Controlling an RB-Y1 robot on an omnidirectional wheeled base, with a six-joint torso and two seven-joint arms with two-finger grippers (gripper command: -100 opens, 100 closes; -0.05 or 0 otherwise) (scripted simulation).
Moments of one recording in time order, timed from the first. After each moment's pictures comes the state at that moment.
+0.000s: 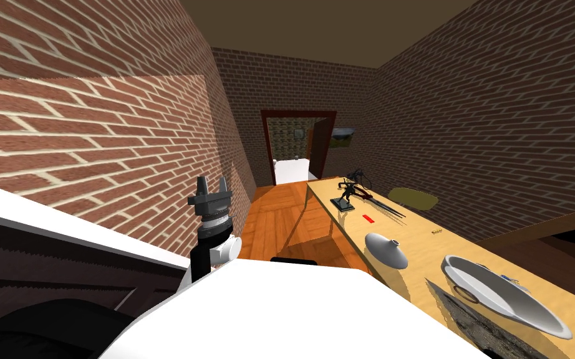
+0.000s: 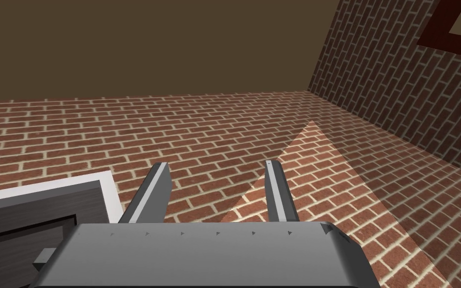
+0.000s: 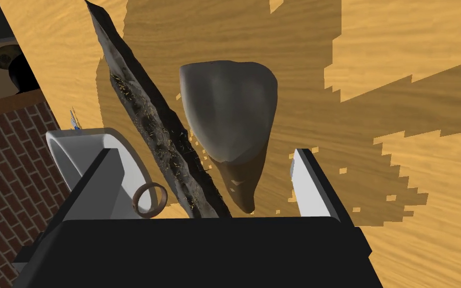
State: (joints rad) left arm 0.47 0.02 0.06 -2.37 0.12 -0.64 0.12; right arm 0.25 -0.71 -0.09 -0.41 0.32 0.22 1.24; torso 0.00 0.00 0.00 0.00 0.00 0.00
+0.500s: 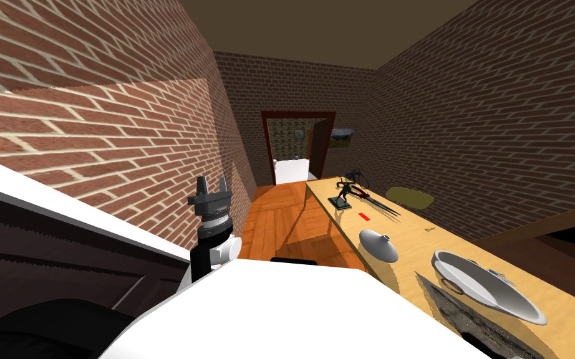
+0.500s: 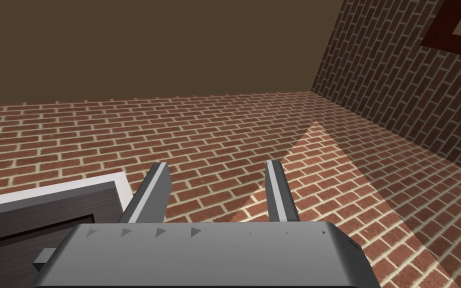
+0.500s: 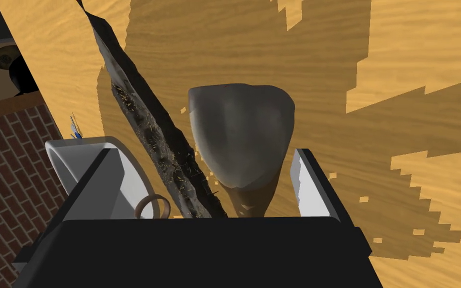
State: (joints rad) left arm 0.47 0.02 0.06 -2.37 0.12 -0.64 0.12; right arm 0.21 -0.68 -0.11 -0.41 0.37 0.27 1.22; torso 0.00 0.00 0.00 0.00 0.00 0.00
